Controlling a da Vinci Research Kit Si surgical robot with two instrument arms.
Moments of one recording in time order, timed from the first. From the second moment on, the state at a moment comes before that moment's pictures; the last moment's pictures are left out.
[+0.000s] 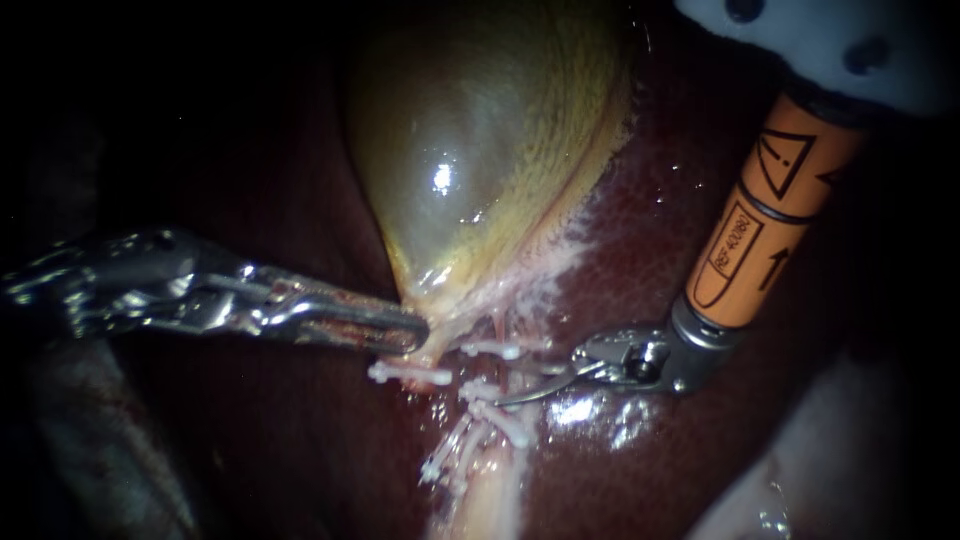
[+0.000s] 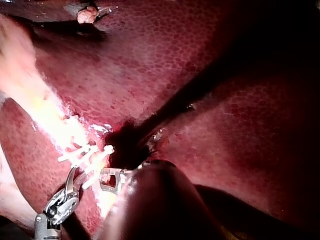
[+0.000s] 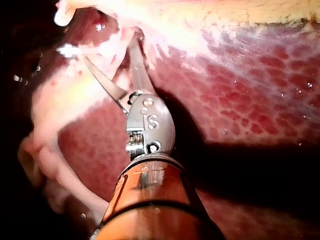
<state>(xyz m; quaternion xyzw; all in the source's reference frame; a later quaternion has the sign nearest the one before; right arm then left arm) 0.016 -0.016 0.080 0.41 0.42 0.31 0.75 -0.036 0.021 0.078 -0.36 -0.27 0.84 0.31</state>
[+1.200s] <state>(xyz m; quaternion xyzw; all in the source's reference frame) 0.017 -0.017 0.080 0.41 0.42 0.31 0.75 -0.036 0.021 0.078 -0.36 -0.27 0.84 0.31</state>
